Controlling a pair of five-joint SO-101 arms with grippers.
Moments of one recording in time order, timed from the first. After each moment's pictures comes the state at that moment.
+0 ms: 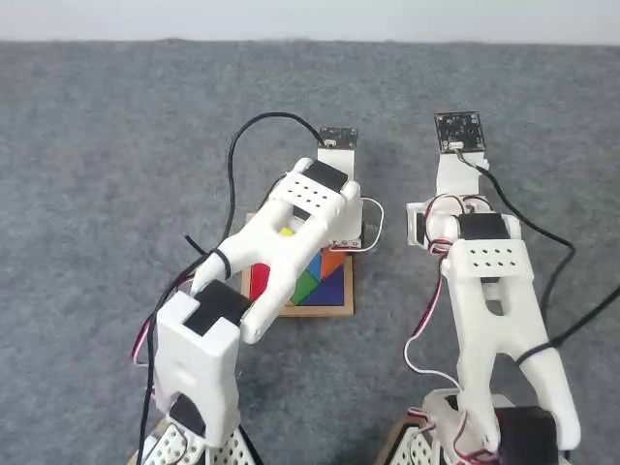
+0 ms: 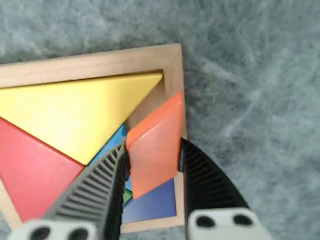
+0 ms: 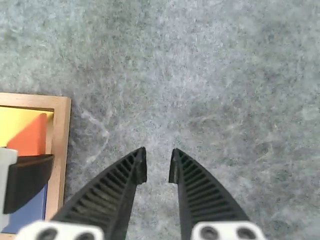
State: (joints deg) left arm 24.9 24.9 -0.5 75.7 32.4; right arm -6.7 -22.2 39.4 50.6 0.1
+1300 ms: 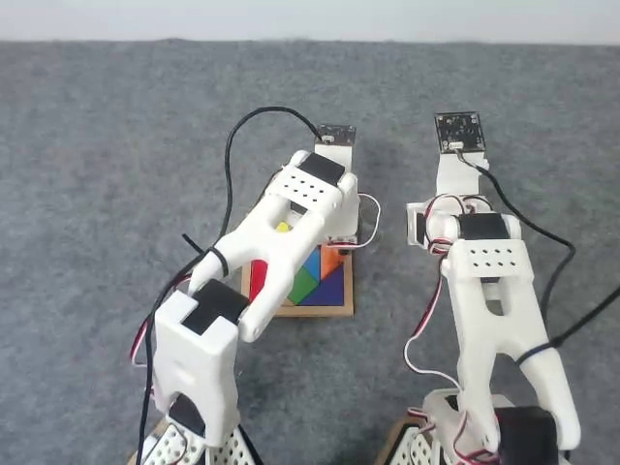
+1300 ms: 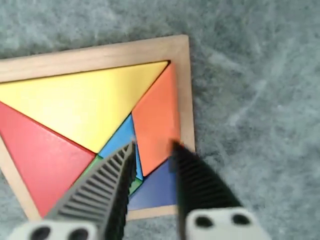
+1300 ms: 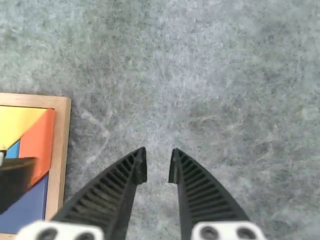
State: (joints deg) left arm 24.0 24.9 -3.3 80.7 30.5; right arm -6.7 -22.2 39.4 50.6 0.1
